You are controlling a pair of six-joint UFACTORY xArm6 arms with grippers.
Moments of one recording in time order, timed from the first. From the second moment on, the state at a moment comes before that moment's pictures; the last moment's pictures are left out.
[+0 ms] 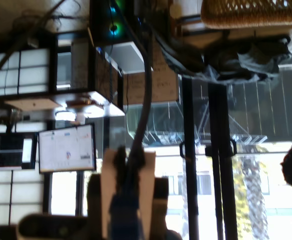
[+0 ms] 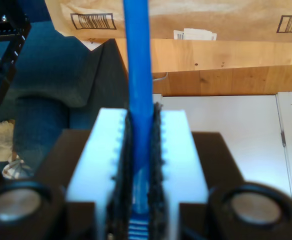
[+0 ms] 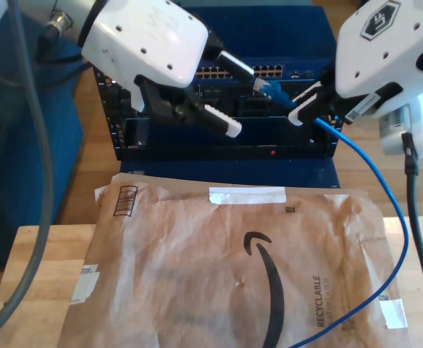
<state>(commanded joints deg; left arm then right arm) -1.8 -15.4 -73.5 -60.7 97.4 -84.4 9.7 -34.1 -65.9 31.6 79.4 112.7</state>
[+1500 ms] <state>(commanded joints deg) -1.6 -14.9 -73.0 -65.0 97.8 -84.1 10.8 -32.9 -64.6 31.6 74.7 112.7</state>
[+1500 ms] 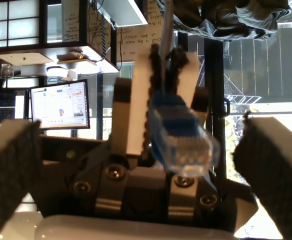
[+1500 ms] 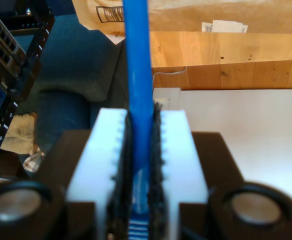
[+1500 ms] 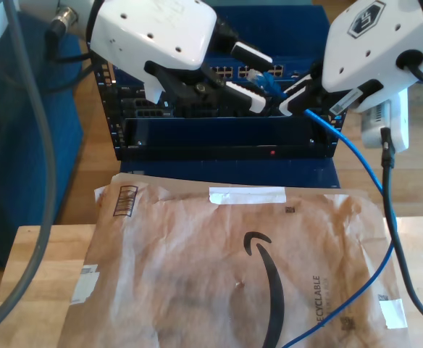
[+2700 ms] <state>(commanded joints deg) -1.4 -15.4 -72.8 -65.0 97.3 -82.5 10.9 -33.8 -64.3 31.6 74.7 112.7</state>
